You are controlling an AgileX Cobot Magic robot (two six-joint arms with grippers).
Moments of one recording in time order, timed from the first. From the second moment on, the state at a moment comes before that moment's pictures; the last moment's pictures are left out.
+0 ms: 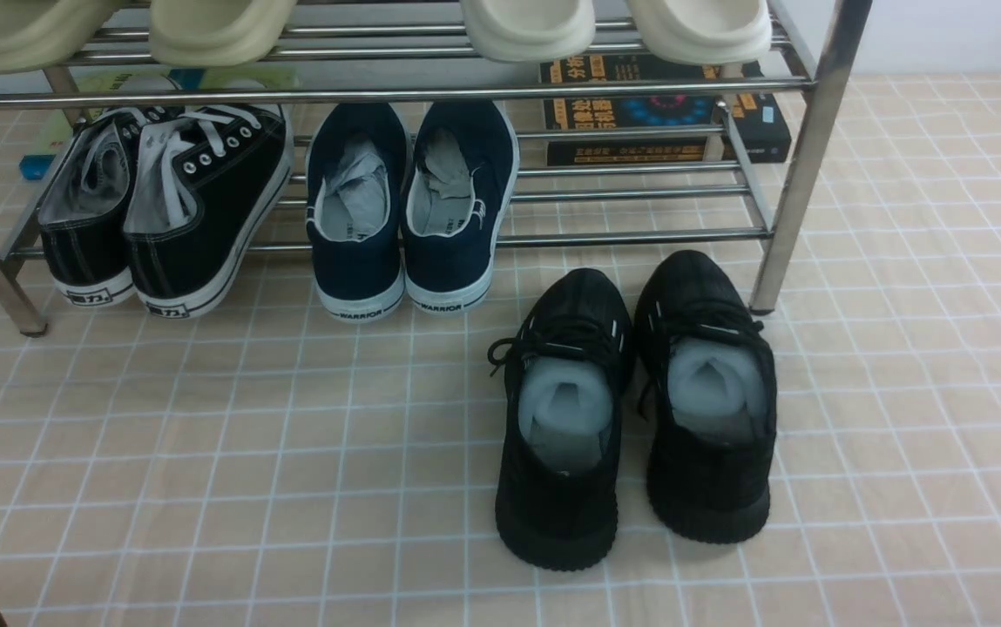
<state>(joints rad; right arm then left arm) 0.06 -0.01 0.02 0.05 0.39 0.04 0.01 -0.01 0.03 0.15 0.38 -0.22</state>
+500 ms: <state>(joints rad) 0.06 -0.01 0.02 0.05 0.39 0.04 0.01 -0.01 0.03 0.15 0.38 -0.22</state>
